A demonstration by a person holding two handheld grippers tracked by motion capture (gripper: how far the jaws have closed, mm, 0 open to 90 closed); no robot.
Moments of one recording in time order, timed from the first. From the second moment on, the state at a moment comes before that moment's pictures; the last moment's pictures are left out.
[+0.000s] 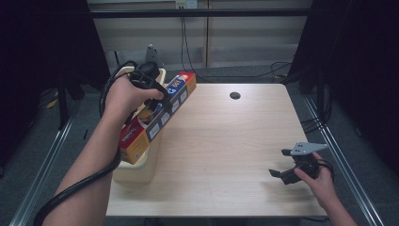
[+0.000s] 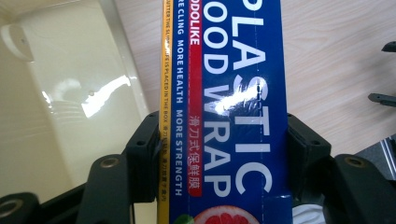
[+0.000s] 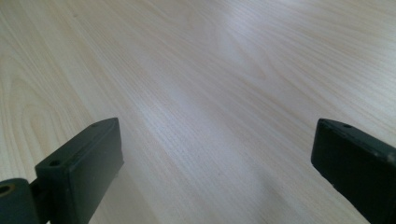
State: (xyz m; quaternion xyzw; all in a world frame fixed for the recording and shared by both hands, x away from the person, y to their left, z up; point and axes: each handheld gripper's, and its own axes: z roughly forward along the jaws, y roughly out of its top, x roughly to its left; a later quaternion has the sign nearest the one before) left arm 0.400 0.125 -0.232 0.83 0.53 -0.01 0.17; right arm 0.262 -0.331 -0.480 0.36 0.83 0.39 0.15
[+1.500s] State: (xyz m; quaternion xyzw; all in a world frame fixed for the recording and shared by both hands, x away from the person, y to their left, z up) left arm 0.396 0.181 -0.203 0.78 0.60 0.03 0.18; right arm 0.262 -0.331 -0.480 0.36 0.83 0.39 0.15
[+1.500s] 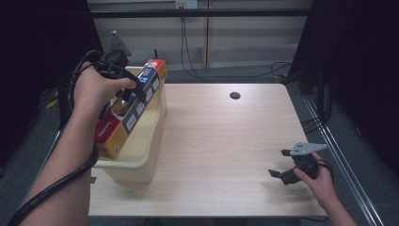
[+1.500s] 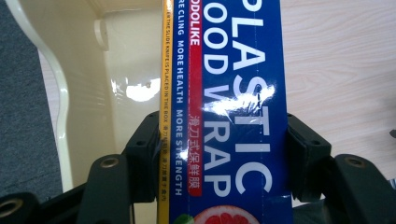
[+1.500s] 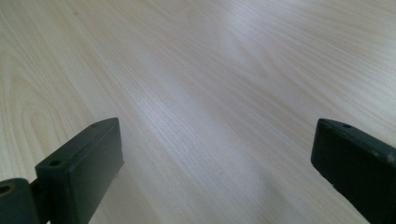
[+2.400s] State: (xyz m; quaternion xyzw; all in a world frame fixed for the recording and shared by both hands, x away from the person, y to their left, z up) left arm 0.394 0.194 -0.237 0.75 0.64 0.03 0.16; right arm 0.261 -0.329 -0.480 0.36 0.84 0.39 0.15
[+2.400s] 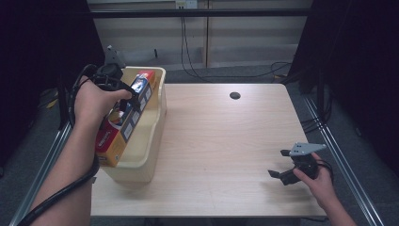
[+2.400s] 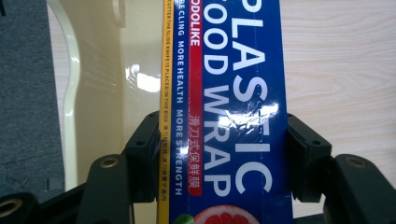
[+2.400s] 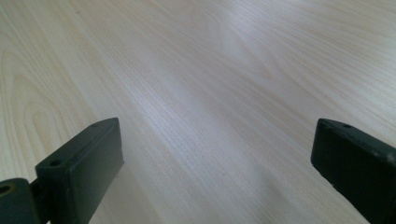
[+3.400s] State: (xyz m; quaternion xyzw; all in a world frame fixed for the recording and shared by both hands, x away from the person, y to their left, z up) left arm 0.397 0.198 -0.282 0.72 0.68 0.00 0.14; right arm 0.261 -0.327 -0.480 0.35 0.84 0.39 0.15
